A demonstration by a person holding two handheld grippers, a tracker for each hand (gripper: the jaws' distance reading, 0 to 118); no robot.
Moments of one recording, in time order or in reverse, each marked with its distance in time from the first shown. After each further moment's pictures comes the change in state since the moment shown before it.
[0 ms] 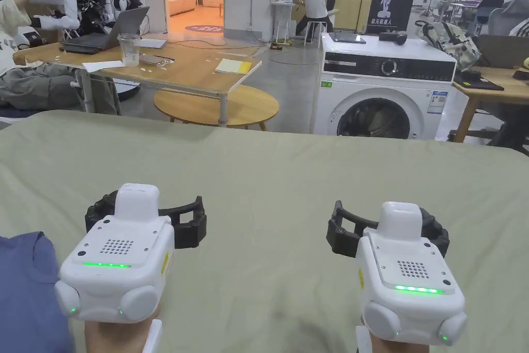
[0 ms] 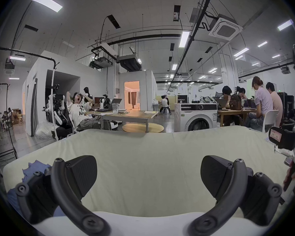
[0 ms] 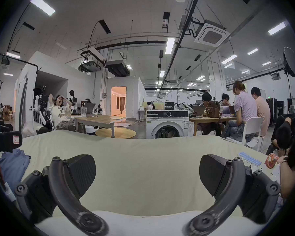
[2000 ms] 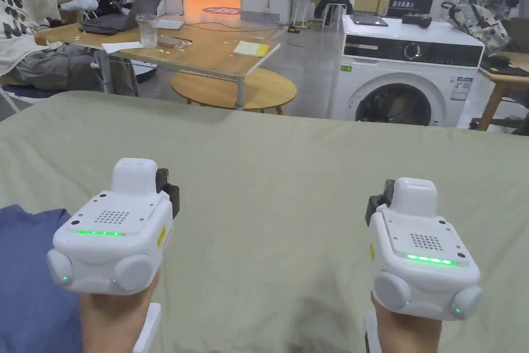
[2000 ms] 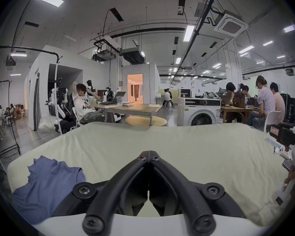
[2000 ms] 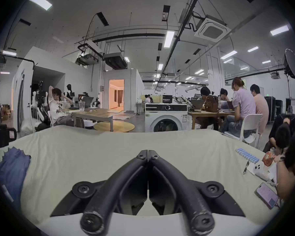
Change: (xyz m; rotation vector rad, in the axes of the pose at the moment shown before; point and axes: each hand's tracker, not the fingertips) left arm -0.034 0.017 0.011 -0.083 0.026 0.027; right arm -0.022 0.017 -0.003 -0.082 -0.014 -0.015
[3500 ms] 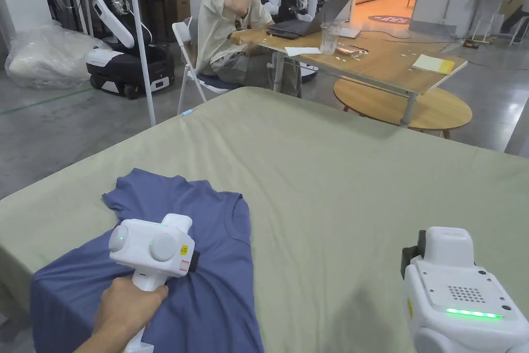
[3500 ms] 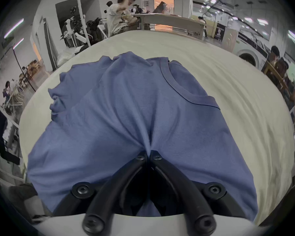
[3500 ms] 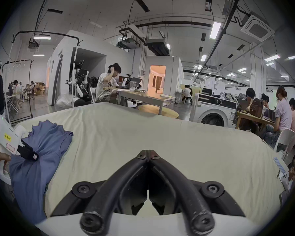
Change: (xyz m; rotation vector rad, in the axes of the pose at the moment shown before) left arm -0.254 -0.117 -0.020 -0.761 0.210 0.165; right arm -0.177 -0.039 0.014 -0.136 0.354 0.175
